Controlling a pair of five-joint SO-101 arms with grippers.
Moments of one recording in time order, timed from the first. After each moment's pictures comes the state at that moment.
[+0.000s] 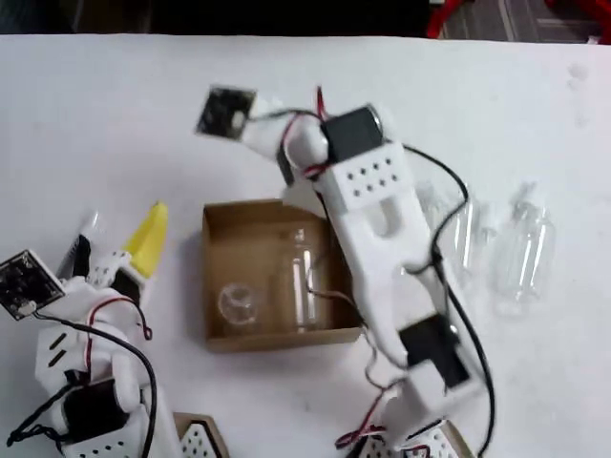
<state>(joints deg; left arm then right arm) -24.6 -104.0 82.5 51.6 19.0 -28.0 3.4 -21.8 97.0 51.6</state>
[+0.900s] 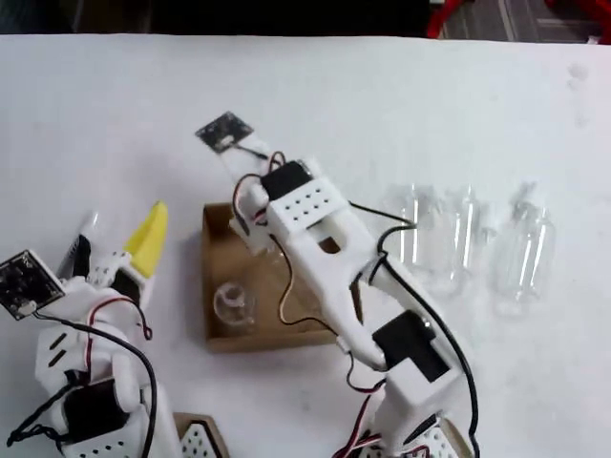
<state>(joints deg) -24.6 -104.0 82.5 51.6 19.0 -37.3 11.2 -0.7 71.1 9.7</state>
